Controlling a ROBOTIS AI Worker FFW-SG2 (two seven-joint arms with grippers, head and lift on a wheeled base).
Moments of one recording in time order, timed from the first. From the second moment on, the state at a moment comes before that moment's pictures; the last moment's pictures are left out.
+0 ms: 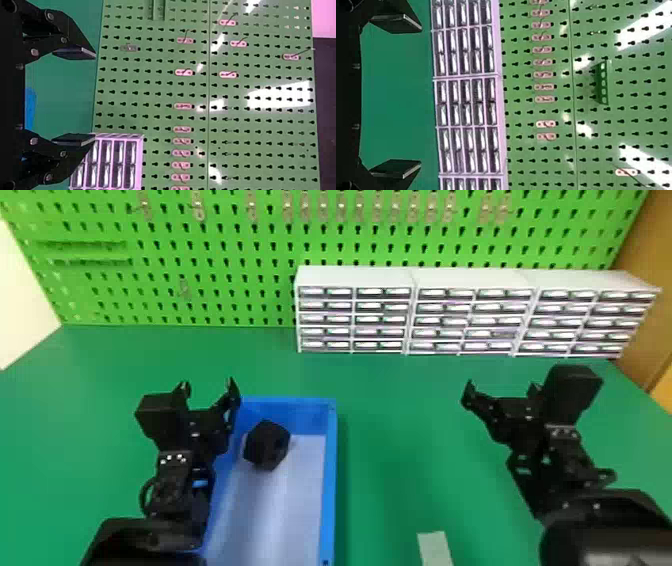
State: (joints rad) left arm 0.04 0.00 -0.03 -1.66 0.01 -0.06 0.12; right arm -0.05 -0.11 0.01 -1.72 -0.16 0.21 -0.08
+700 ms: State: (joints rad) left arm 0.05 0.00 -0.04 -1.66 0.01 -0.10 0.14; right arm 0.07 -0.15 0.13 -1.69 -0.11 -0.03 -0.23
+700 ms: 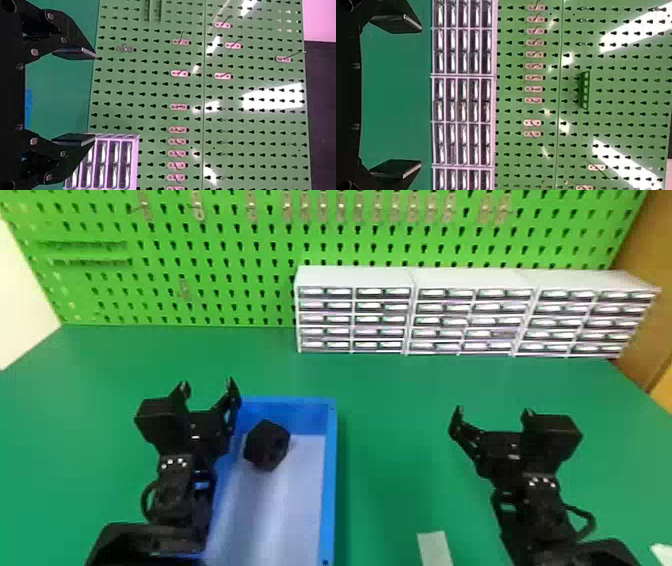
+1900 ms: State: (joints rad) left arm 0.07 0.00 -0.05 -1.66 0.04 -0.11 0.14; right arm 0.07 -0.15 0.12 -1.70 -0.11 -0.05 -0.23
